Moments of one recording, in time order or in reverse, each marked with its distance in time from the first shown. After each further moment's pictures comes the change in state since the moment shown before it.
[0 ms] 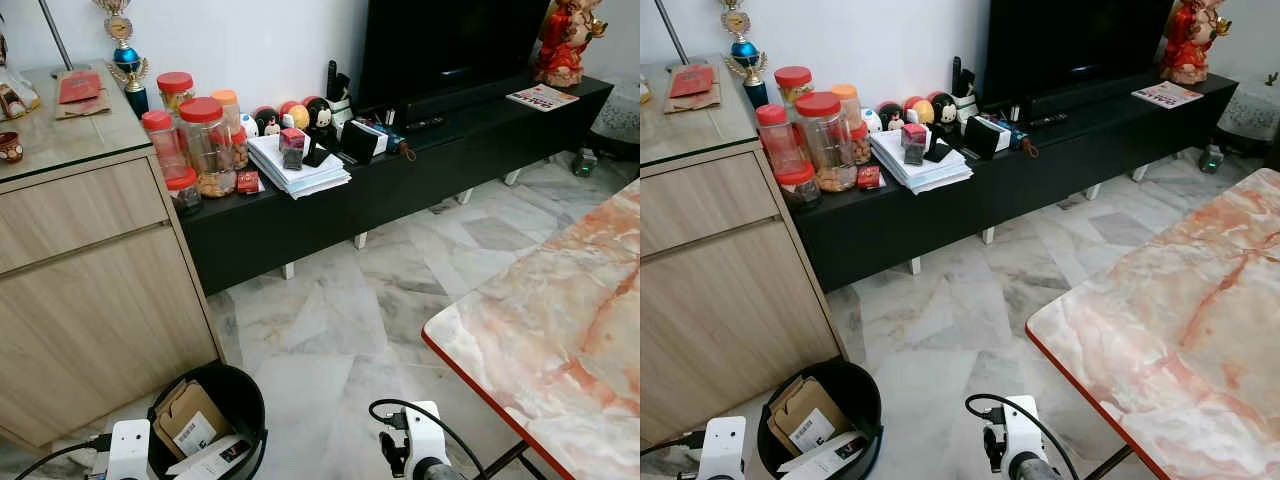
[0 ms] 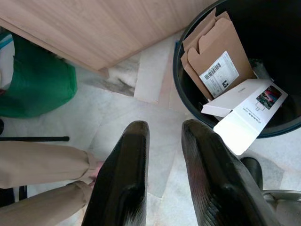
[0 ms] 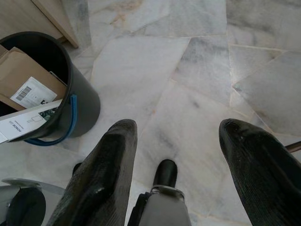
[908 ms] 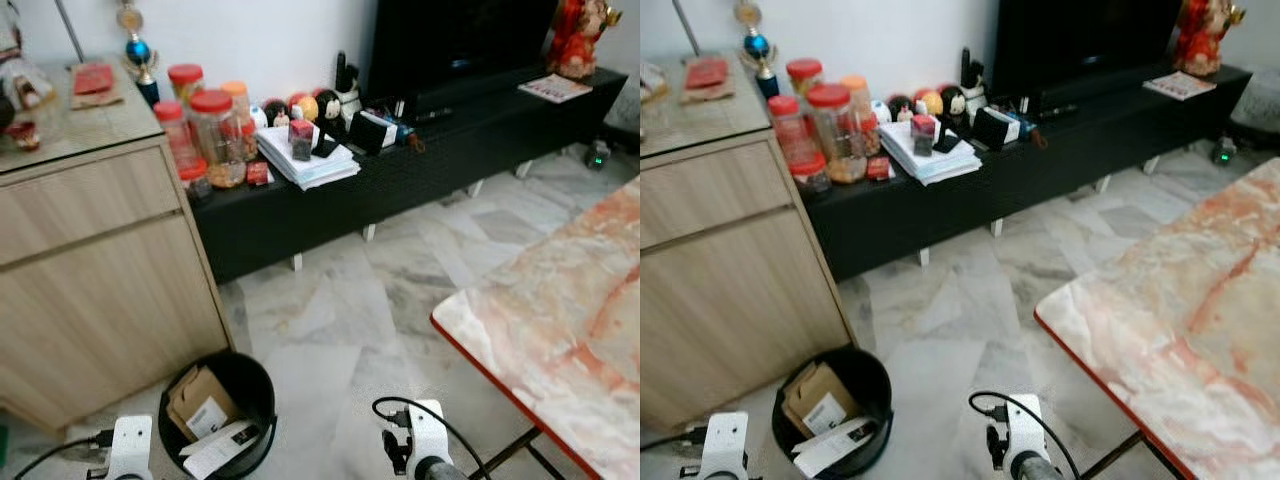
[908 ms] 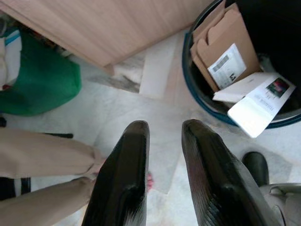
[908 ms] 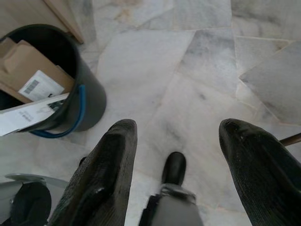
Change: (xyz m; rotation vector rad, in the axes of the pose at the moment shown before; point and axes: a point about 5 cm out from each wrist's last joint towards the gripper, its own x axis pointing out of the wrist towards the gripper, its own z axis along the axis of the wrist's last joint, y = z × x) left arm 0.000 0.001 0.003 -0.002 -0.031 -0.022; right arm 0.000 -0.001 0.002 0.024 -0.011 -0.015
